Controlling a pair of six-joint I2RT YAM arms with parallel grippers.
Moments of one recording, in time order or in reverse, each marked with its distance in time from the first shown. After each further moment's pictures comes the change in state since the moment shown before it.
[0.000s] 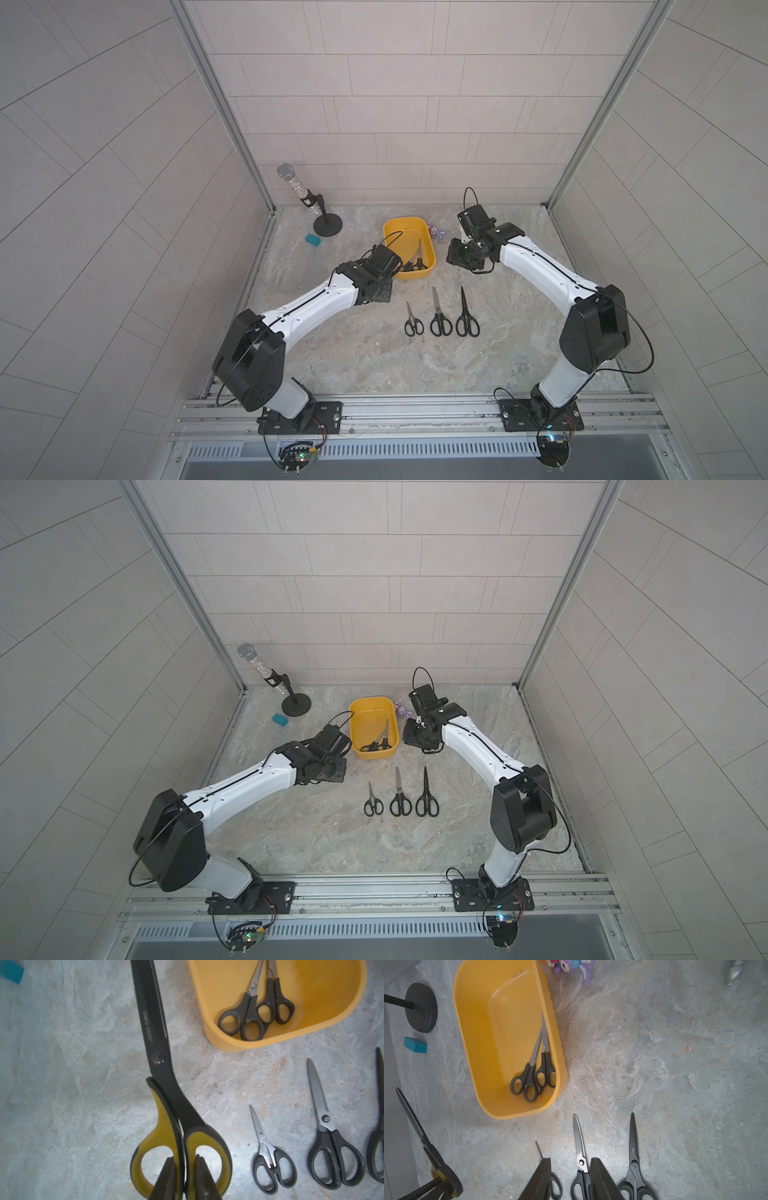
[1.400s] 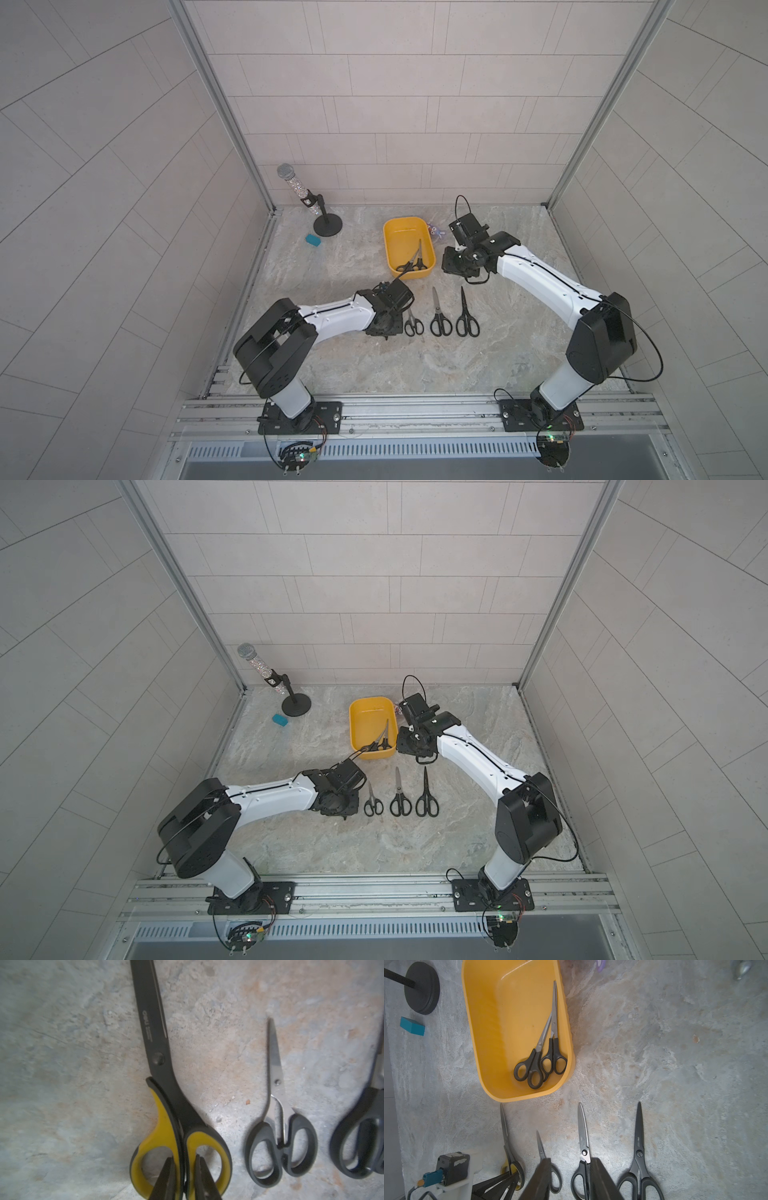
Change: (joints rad) left arm -0.141 0.146 -0.183 0.177 0.179 -0.276; right arm 0.082 -0.062 -0.069 0.023 0.070 0.015
